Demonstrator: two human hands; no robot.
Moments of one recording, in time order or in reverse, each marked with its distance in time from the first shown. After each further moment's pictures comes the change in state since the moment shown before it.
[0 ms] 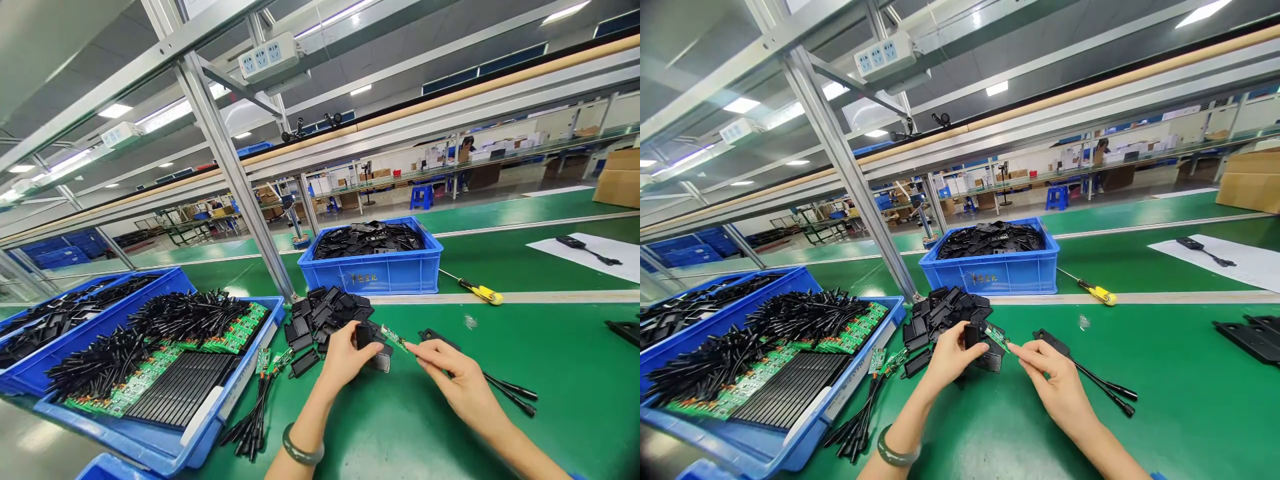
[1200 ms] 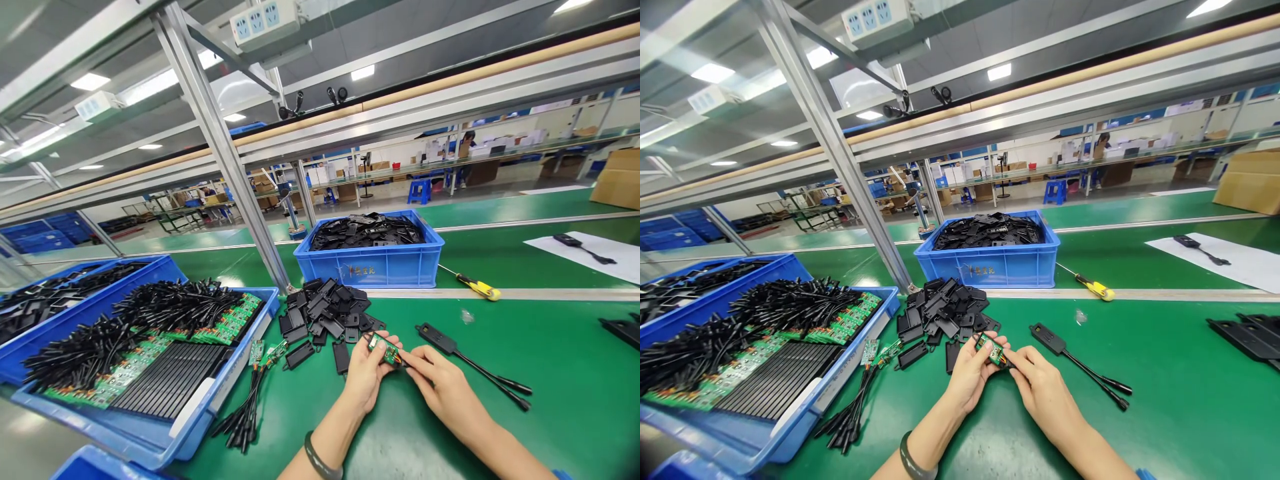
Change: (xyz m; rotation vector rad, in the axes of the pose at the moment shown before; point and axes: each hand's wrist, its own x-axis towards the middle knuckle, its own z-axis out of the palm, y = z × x) left_hand -0.020 -0.014 0.065 -1.134 0.003 -0.244; right_hand -0.011 0.008 0.016 -0.245 -0.143 -0.016
